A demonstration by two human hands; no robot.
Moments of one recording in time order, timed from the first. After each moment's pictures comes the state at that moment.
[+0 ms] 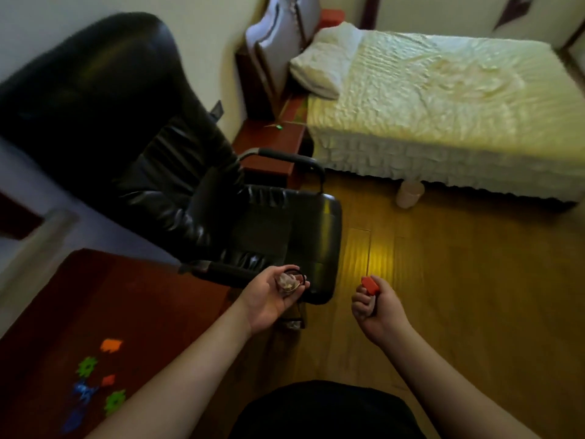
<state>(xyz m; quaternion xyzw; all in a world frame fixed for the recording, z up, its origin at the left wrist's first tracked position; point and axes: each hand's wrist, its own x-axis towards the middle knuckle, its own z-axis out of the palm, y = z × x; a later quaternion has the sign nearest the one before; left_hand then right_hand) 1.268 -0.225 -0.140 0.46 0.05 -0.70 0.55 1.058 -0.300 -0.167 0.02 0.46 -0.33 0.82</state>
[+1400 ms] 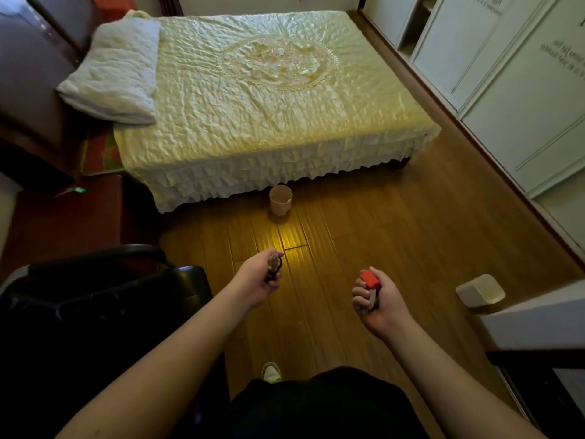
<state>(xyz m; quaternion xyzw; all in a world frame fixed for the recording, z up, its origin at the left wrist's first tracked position) 1.053 -0.683 -0.179 0.58 -0.13 -0.74 0.30 0.825 -0.614 -0.160 0.13 0.49 -0.51 0.69</state>
